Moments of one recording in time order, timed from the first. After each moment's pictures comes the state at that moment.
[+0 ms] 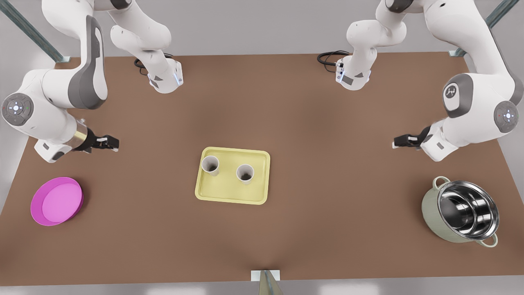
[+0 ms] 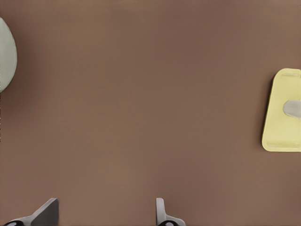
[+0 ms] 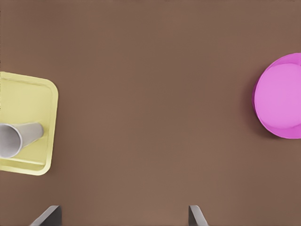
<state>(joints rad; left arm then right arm) 0.00 0.20 0.03 -1.54 -0.16 1.56 0.08 -0.01 0.13 0.00 -1.59 -0.01 1.62 -0.07</state>
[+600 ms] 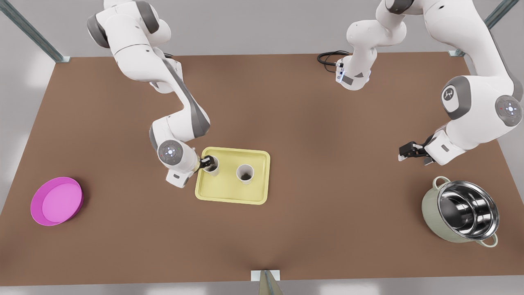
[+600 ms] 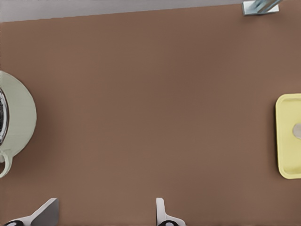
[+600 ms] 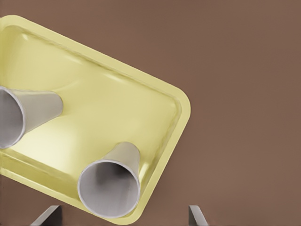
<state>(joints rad) 0.00 0.21 0.01 -1.53 -0.11 1.73 0.18 0.38 0.47 0.06 -1.60 0.06 1.90 0.09</state>
